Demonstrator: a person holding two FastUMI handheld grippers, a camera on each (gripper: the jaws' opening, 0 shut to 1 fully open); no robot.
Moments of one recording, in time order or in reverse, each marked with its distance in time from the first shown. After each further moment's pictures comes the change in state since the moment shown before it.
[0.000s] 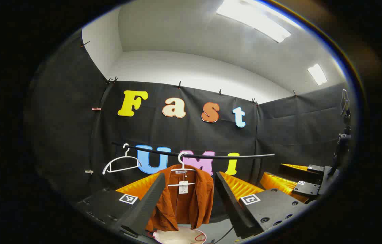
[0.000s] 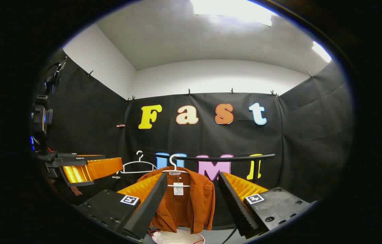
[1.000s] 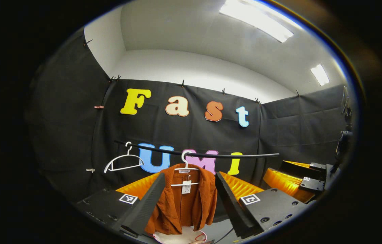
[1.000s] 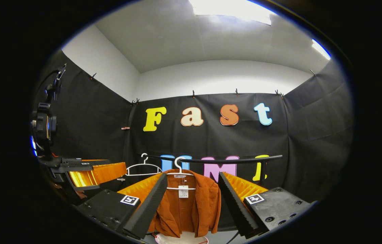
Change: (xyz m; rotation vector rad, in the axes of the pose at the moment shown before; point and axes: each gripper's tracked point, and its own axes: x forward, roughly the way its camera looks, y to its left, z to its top) left arm 0.007 0.015 -0.003 -0.012 -0.009 0.021; right arm 0.018 0.006 -0.001 0.024 -0.004 0.040
